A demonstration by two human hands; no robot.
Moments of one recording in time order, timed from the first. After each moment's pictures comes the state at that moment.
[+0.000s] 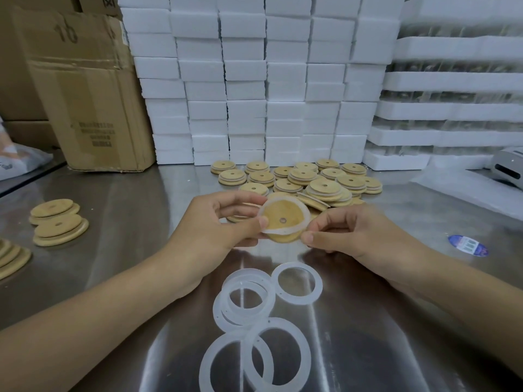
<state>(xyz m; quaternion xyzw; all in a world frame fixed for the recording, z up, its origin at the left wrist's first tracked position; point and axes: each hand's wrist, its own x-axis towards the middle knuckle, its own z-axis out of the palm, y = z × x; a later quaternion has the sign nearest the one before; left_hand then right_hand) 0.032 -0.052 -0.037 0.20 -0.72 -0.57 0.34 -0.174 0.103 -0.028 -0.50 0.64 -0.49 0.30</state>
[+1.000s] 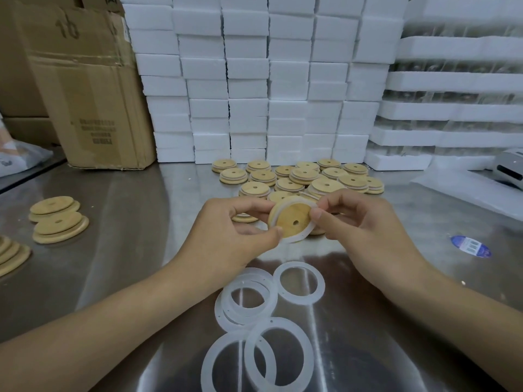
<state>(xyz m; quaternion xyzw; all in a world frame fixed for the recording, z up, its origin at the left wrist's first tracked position) 0.028 -0.034 -0.039 0.20 -0.76 -0.50 0.36 -0.155 0.098 -0.033 -0.48 0.61 -0.61 0.17</state>
